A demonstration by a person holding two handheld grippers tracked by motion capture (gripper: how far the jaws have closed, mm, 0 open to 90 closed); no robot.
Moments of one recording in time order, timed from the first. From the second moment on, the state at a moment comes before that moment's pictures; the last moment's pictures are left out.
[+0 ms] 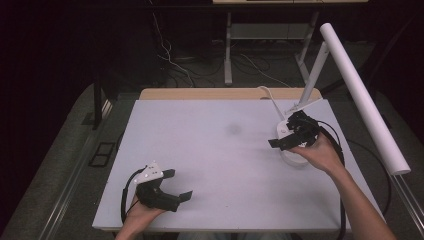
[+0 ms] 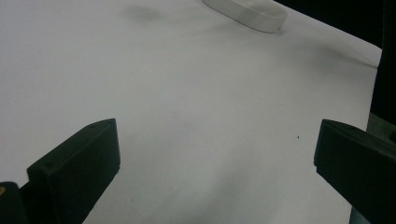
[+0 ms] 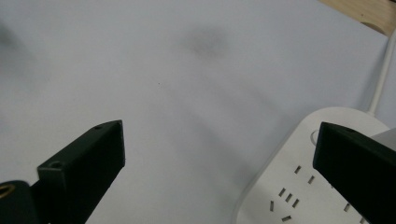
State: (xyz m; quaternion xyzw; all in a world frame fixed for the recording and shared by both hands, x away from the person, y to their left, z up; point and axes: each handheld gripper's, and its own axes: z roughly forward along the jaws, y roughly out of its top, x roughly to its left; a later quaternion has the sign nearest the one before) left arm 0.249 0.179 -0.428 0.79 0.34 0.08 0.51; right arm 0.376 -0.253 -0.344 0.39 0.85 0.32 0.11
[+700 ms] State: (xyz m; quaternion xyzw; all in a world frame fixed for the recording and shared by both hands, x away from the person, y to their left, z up) left arm 0.249 0.180 -0.428 0.79 0.34 0.08 0.51; right arm 0.406 -0.249 -0.349 0.41 0.87 0.27 0.10
